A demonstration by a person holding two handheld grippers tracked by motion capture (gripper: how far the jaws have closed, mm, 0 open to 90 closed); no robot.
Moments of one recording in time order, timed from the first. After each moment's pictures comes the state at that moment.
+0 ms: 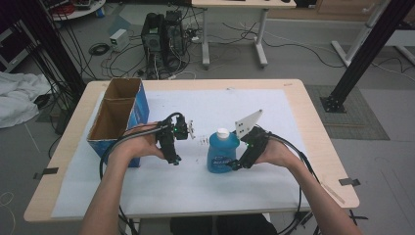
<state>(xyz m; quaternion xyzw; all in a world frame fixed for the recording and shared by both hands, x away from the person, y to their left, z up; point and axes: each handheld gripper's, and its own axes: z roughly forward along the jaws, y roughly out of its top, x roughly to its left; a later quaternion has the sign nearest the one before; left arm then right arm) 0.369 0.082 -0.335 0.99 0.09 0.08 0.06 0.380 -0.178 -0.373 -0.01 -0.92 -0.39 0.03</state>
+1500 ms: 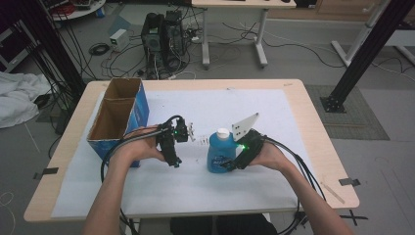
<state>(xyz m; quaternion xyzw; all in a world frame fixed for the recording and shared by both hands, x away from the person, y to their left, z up) 0.367 0.082 -0.343 0.99 0.09 0.07 0.07 0.385 -0.169 -0.391 0.01 -0.91 -0.42 0.04</state>
